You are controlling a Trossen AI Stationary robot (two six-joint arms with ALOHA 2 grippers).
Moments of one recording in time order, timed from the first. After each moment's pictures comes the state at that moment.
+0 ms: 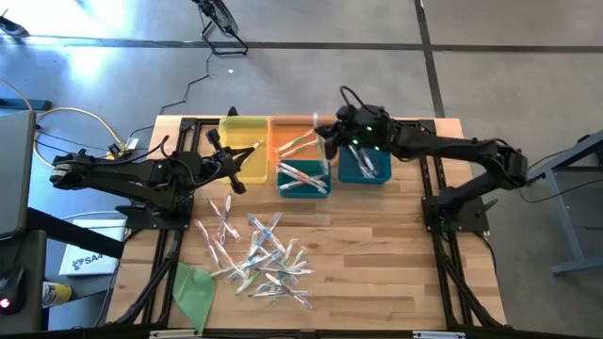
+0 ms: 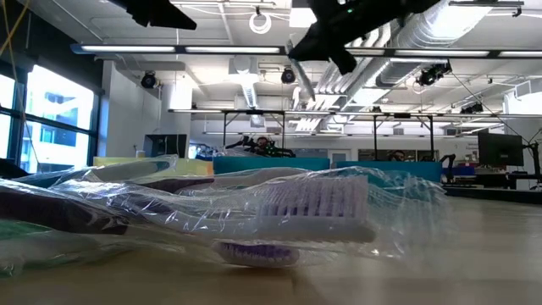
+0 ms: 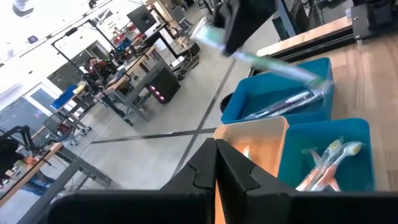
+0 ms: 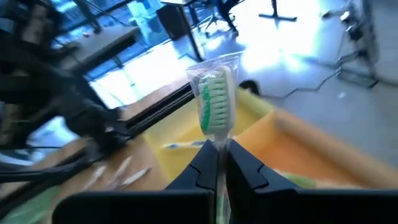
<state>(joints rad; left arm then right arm) -0.06 0.80 0.73 -0.05 -0.70 0.49 -0.36 1.42 1.10 0.03 0.05 0.37</state>
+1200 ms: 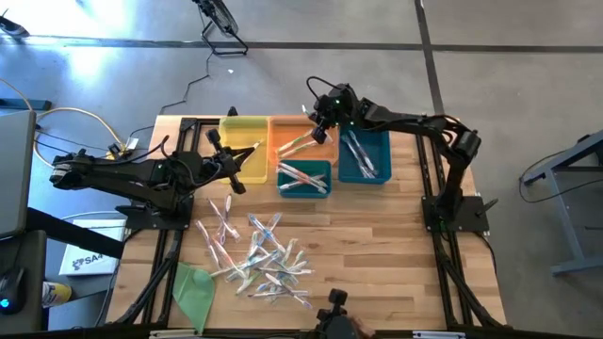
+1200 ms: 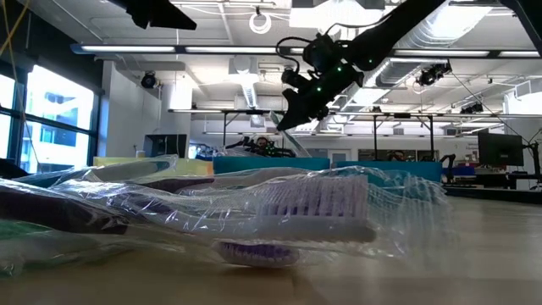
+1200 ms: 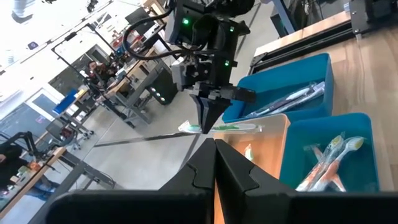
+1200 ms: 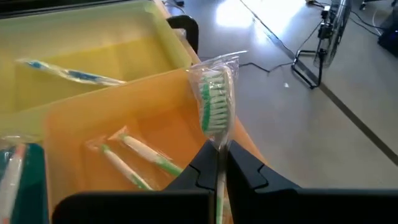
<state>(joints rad) -0.06 0.81 0.73 -0.05 -0.70 0.53 -0.61 1.85 1.32 -0.01 -0.11 -0.16</state>
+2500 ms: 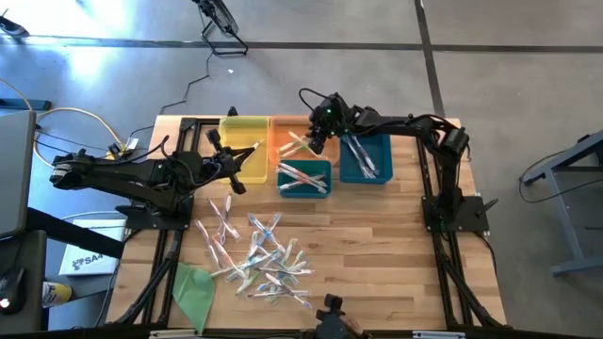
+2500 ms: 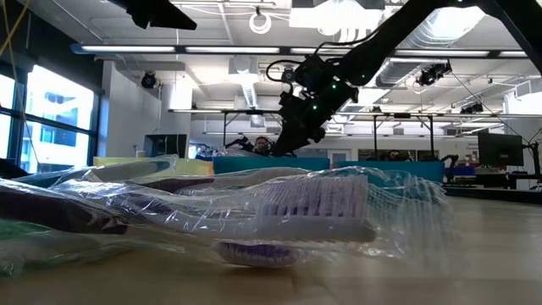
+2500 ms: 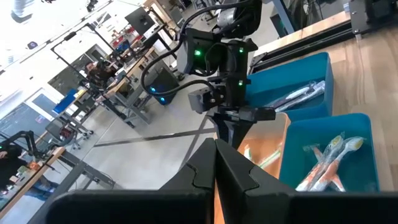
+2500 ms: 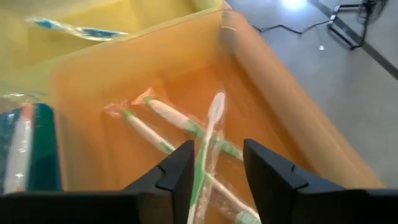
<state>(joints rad) -0.06 0.81 0.73 -0.05 -0.70 0.53 -0.59 1.95 1.32 -0.05 -0.18 -0.08</state>
